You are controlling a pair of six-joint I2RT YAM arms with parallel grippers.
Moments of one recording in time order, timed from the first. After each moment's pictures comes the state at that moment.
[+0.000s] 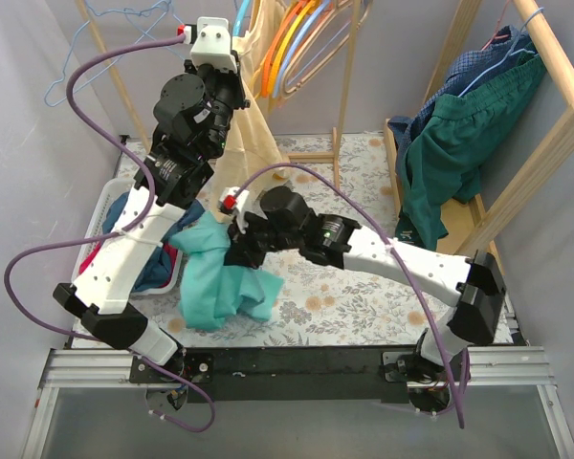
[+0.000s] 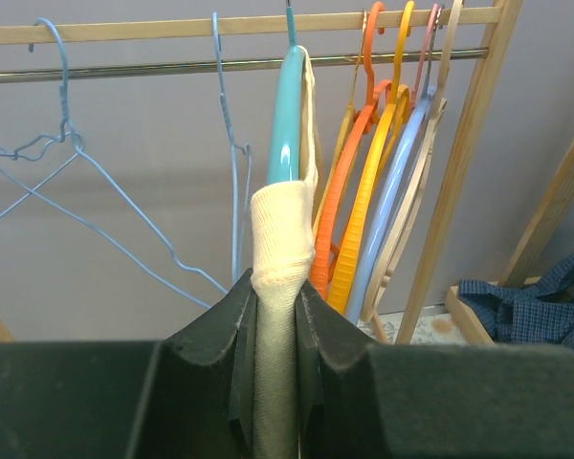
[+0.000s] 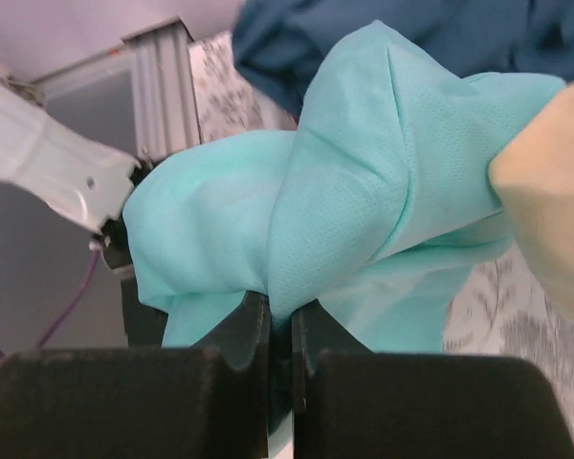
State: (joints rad) left arm -0.66 1.52 1.99 -0.21 -0.50 0.11; right arm 1.12 1.58 1.40 -0.25 -0.33 0.12
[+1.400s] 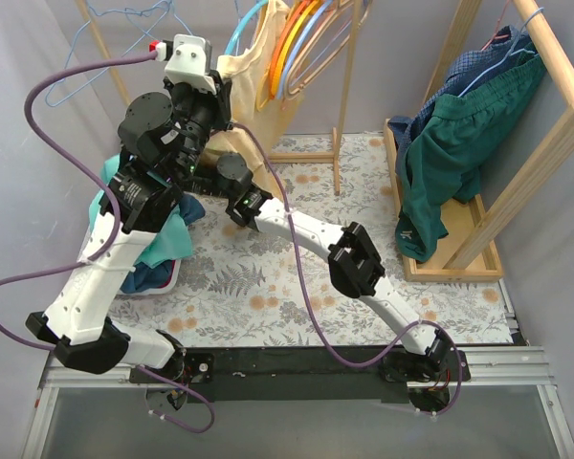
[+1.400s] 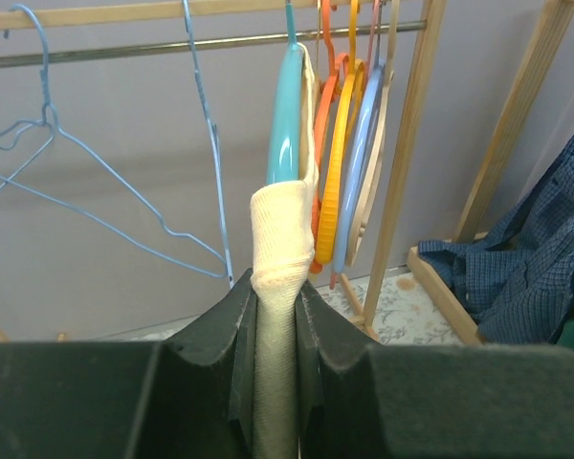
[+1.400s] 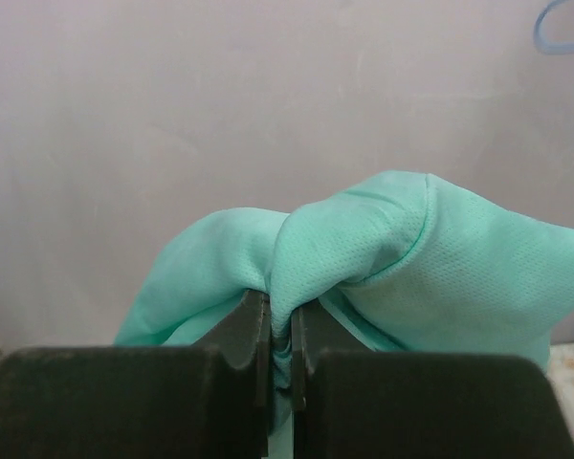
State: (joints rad) left arm -0.66 1.35 1.92 -0.34 -0.37 0.06; right arm 1.02 2.45 2.34 0.58 -0.53 0.39
